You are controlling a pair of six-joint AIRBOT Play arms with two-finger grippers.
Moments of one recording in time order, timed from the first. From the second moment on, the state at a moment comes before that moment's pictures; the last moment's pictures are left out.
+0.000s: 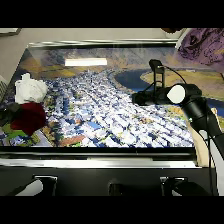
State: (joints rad) left arm 0.38 -1.14 0.99 1.46 -0.91 -1.86; right arm 0.30 -1.20 1.21 -1.24 0.96 1.59
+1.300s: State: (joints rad) left arm -0.48 -1.09 0.99 1.16 -0.85 -2.02; right arm 0.22 -1.02 1.22 -1.80 1.41 1.86
